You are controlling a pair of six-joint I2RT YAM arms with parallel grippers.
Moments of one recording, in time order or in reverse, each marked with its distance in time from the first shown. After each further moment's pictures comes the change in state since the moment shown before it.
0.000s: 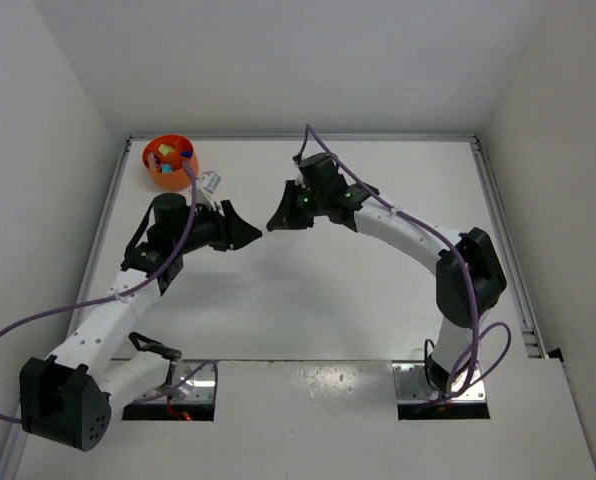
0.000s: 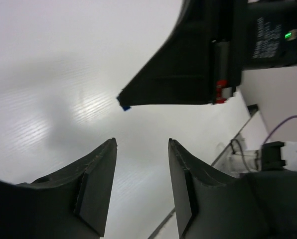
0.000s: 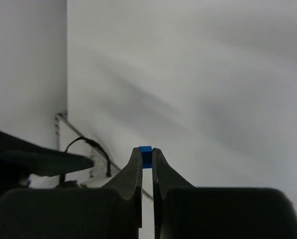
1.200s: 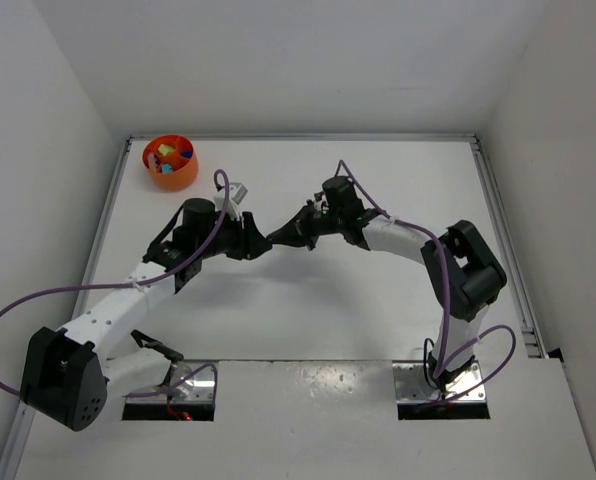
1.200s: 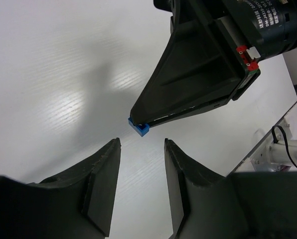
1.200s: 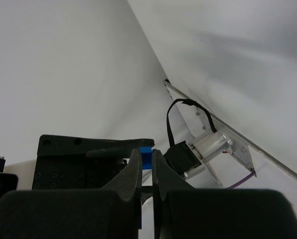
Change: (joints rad) left arm -0.159 0.111 -0.017 -0.016 -0.192 0.114; right arm -0.107 0.033 -0.354 0.475 -0.439 0.782
